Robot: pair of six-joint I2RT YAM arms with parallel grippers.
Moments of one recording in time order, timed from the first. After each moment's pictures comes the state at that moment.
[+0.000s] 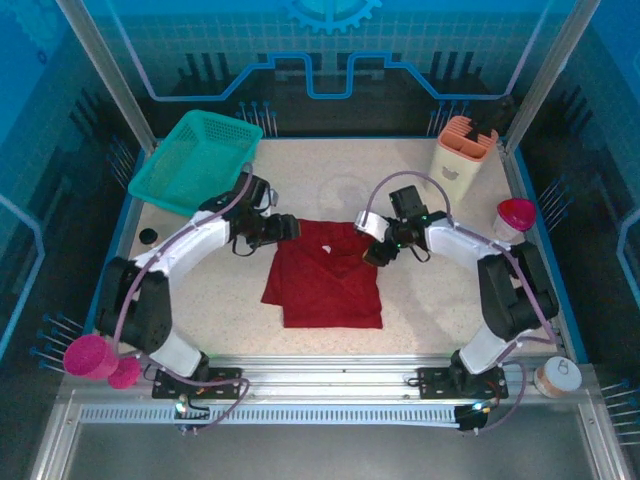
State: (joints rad) left arm -0.32 1.59 1.13 -0.62 0.29 -0.52; right arm 0.35 1.66 1.02 -0.42 -0.33 -0.83
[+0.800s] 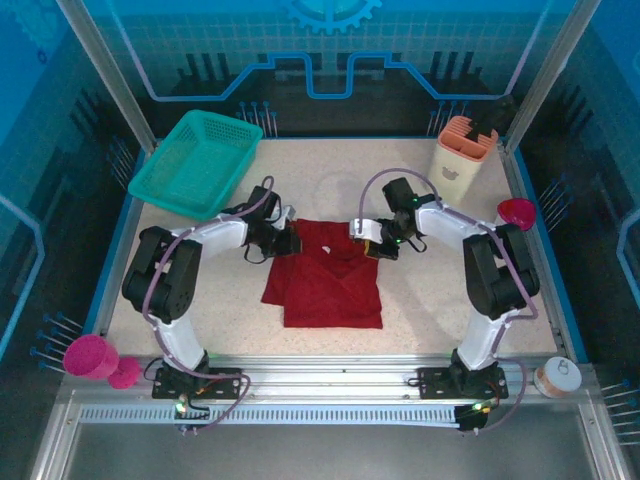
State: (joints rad) left arm -0.32 1.78 1.05 -0.38 0.48 -0.43; right arm 0.34 1.78 1.19 -0.71 -0.44 -1.11
